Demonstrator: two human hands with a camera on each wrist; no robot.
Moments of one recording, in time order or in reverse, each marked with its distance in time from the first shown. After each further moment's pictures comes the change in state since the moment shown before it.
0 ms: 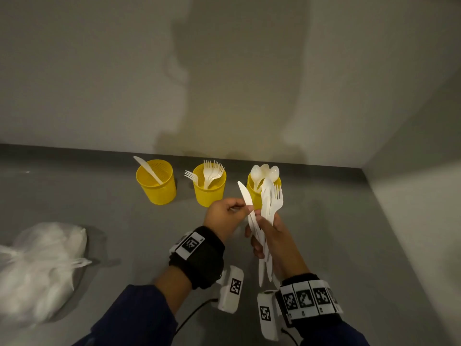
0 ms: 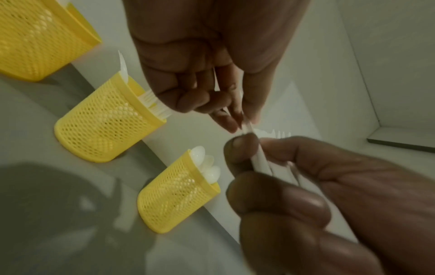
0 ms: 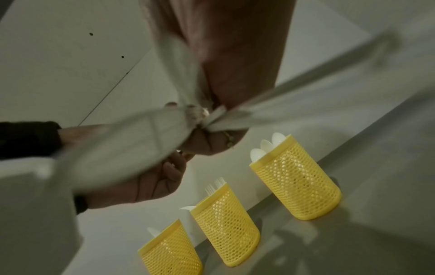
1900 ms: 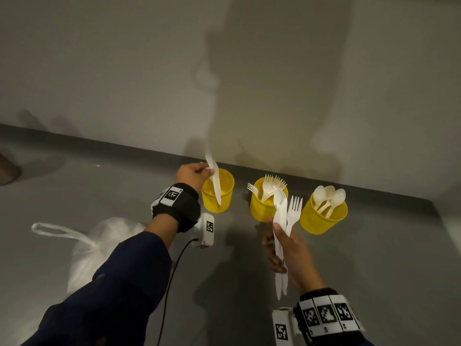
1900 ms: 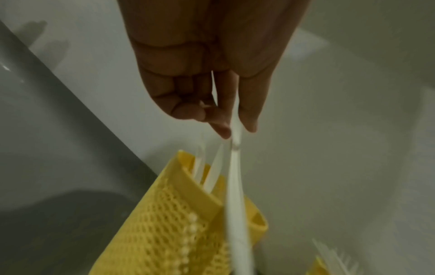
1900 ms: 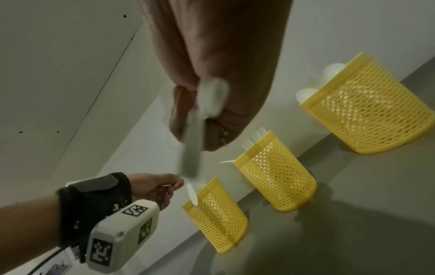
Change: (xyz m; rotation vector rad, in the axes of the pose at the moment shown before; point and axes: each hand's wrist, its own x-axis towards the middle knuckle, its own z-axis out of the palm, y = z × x) left_hand 0.082 -0.015 -0.212 0.142 0.366 -0.091; right_hand 0.030 0.010 0.100 0.025 -0.094 0.123
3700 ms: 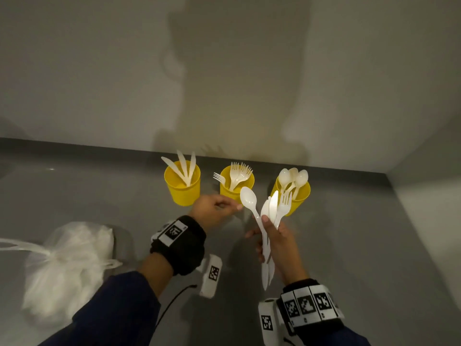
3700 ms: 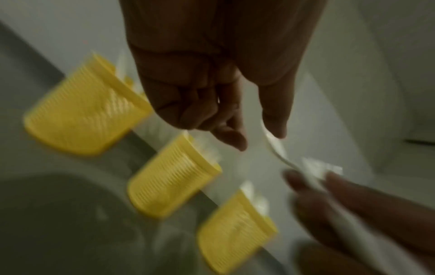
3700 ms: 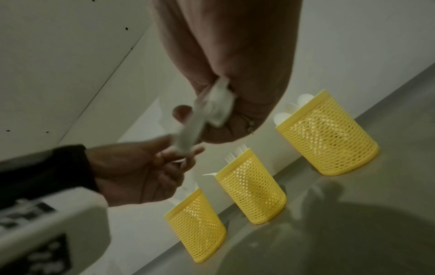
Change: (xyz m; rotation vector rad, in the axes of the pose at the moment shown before) left_hand -0.096 0.002 0.081 0.071 -0.462 0.067; right_hand -0.023 0.003 -0.032 -0.041 0.204 -0.064
